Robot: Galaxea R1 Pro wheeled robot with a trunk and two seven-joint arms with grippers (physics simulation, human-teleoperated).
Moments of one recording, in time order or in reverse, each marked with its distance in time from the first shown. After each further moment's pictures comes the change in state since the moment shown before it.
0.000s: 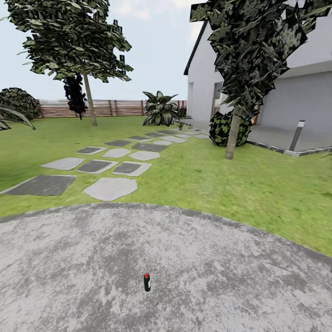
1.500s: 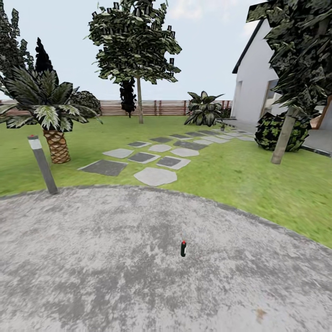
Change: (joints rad) left arm 0.000 0.002 0.000 0.000 0.000 0.000 0.000; right arm 0.000 -0.001 0.003 0.003 0.003 0.000 0.002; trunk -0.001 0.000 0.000
